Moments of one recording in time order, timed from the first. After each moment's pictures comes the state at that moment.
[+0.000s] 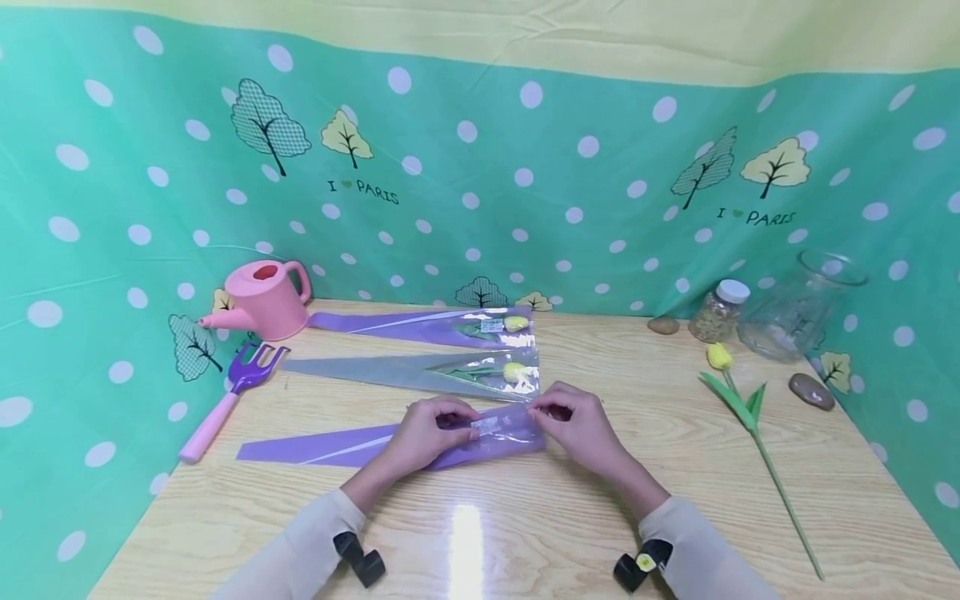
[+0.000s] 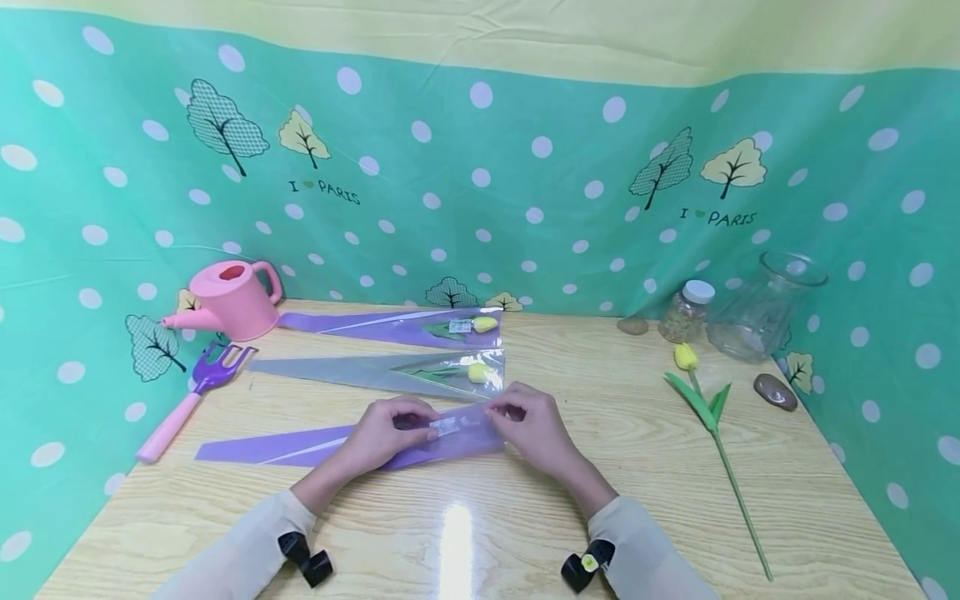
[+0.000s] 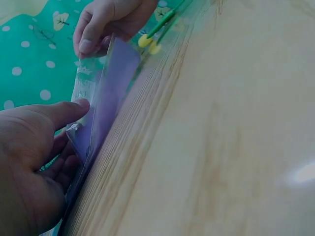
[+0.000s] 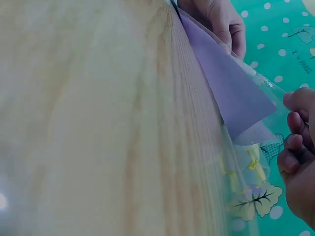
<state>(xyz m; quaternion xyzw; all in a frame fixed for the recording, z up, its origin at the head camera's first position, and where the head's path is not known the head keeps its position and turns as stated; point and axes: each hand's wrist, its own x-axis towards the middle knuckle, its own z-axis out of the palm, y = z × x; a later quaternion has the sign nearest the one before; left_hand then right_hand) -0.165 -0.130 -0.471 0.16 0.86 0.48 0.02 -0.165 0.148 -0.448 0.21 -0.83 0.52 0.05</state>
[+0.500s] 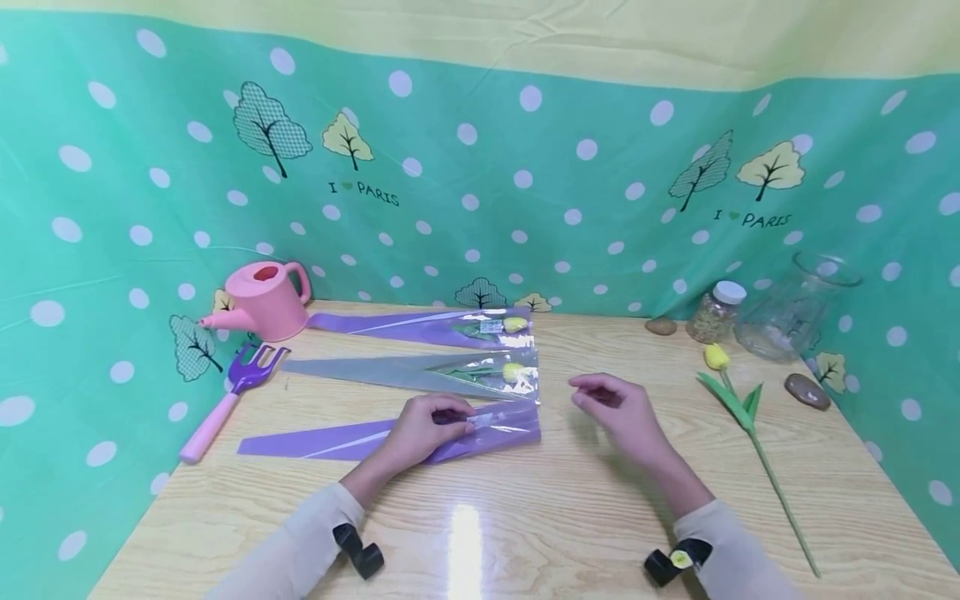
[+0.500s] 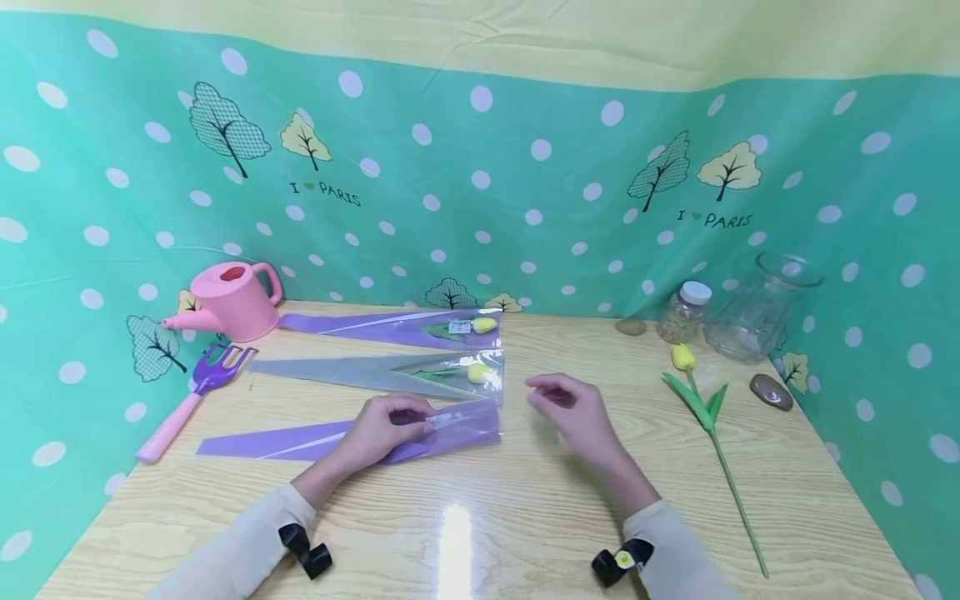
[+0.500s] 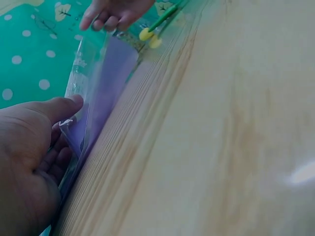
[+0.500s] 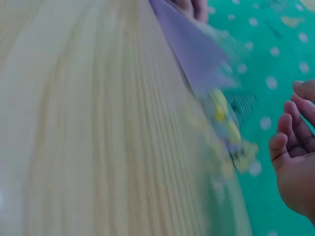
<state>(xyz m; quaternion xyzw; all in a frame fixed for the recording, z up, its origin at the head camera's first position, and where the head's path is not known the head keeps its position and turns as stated) -0.172 -0.138 -0.475 0.17 0.85 0.50 0.02 -0.166 0.201 -0.434 0.11 -0.81 0.57 0.02</state>
